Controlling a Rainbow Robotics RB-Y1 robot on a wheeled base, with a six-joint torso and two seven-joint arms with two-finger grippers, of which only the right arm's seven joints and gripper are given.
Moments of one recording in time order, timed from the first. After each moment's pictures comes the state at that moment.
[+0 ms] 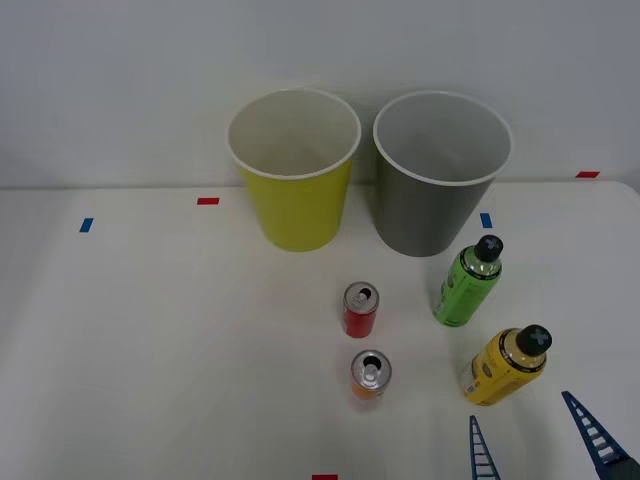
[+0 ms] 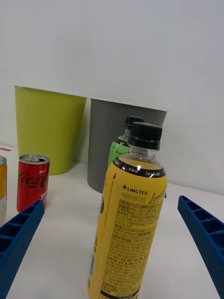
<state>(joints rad) 0.81 -0.06 0.00 -1.69 0.42 -1.08 1.31</state>
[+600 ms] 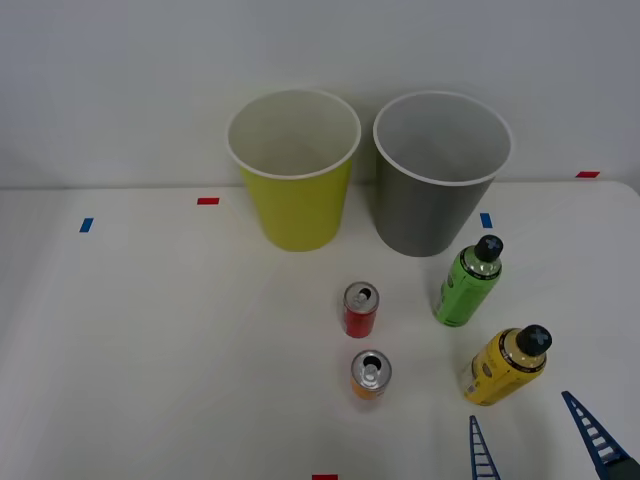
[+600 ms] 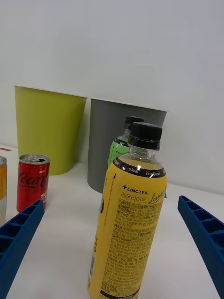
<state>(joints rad) 0.81 -0.06 0.00 -1.69 0.42 -1.08 1.31</state>
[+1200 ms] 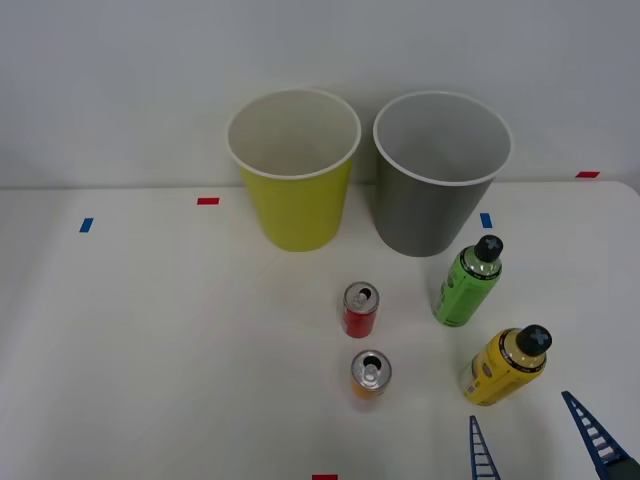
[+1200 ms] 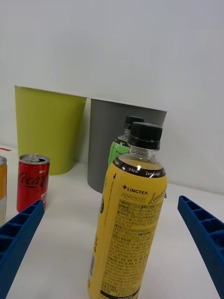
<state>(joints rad) 0.81 -0.06 0.00 -1.69 0.42 -1.08 1.31</state>
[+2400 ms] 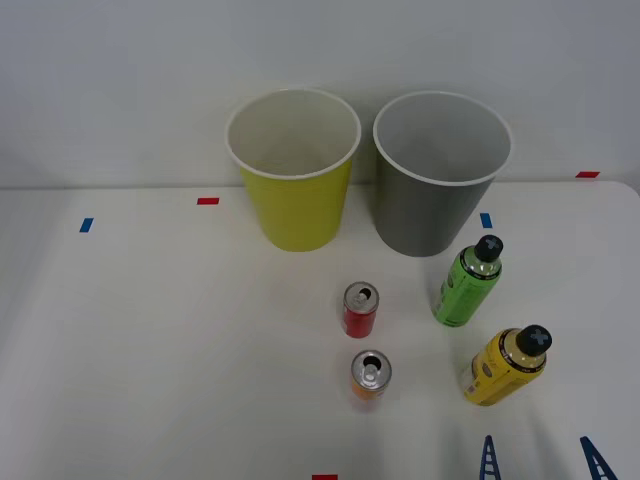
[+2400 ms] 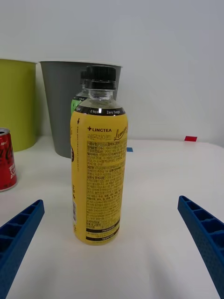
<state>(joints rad) 0.88 -0.15 0.26 -1.64 -0.07 -0.97 1.65</state>
